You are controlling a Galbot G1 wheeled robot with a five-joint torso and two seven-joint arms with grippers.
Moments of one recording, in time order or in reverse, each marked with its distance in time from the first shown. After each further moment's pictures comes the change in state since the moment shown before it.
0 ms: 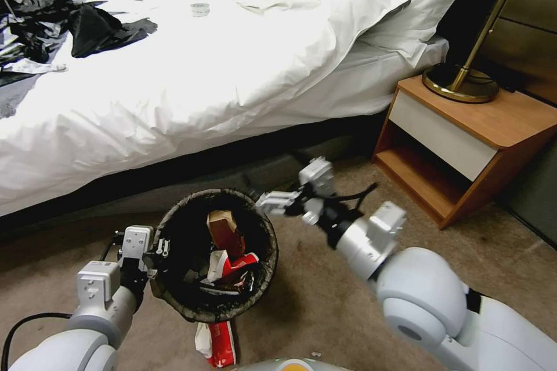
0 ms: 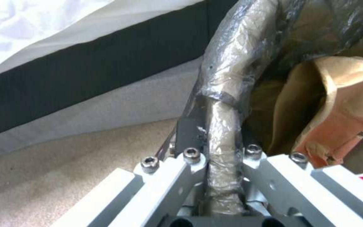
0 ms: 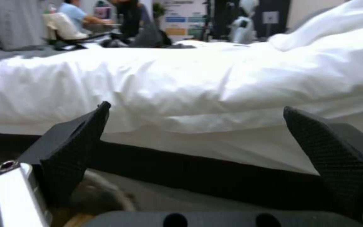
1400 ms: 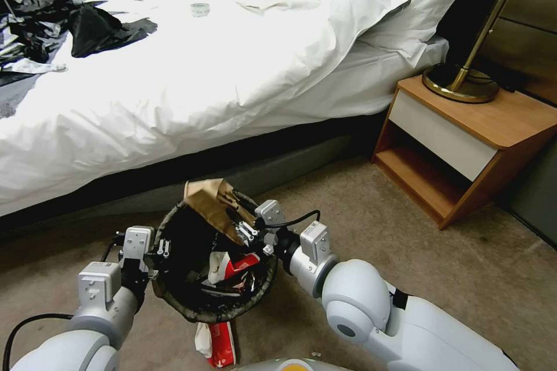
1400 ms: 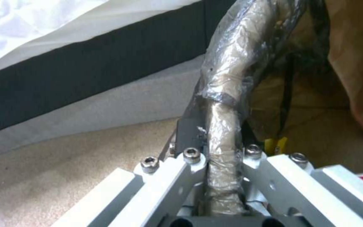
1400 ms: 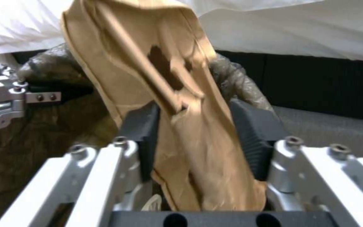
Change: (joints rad) left arm 0.001 -0.009 0.010 0.000 0.003 -0.004 0.001; right arm 0.127 0.142 -0.323 -0.225 0.058 -0.141 0.021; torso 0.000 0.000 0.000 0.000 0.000
